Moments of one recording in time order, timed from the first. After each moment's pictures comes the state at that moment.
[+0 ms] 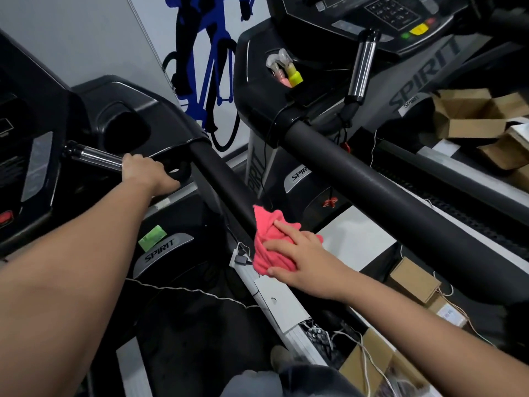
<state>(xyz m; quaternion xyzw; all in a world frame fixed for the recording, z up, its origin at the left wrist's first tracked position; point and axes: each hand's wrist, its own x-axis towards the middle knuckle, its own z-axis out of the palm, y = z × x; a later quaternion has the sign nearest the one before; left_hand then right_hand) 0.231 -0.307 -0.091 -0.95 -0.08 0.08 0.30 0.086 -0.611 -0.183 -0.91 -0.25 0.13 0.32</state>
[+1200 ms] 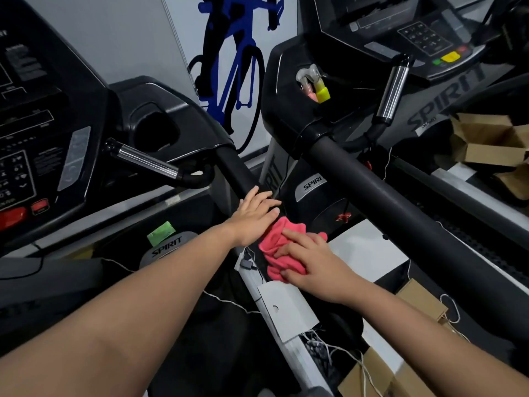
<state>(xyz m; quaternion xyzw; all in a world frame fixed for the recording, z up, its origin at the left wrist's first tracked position) 0.167 -0.408 -0.145 -0.95 0.10 0.18 -0.24 0.103 -0.594 -0.174 -0.90 -0.28 0.10 0.31</state>
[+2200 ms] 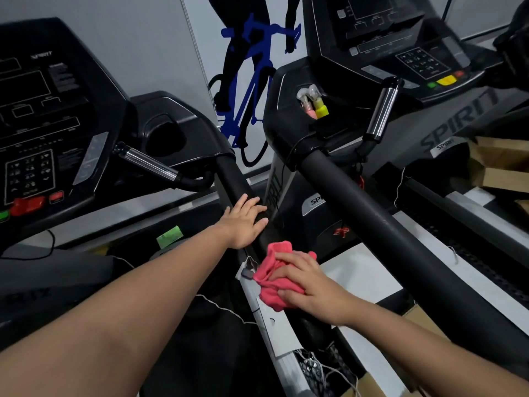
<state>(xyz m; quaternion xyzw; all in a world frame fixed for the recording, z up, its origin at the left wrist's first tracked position) 0.163 -0.428 -0.143 -0.98 0.04 0.17 -0.08 0.094 -0.638 -0.196 -0.82 -0.40 0.10 0.40</state>
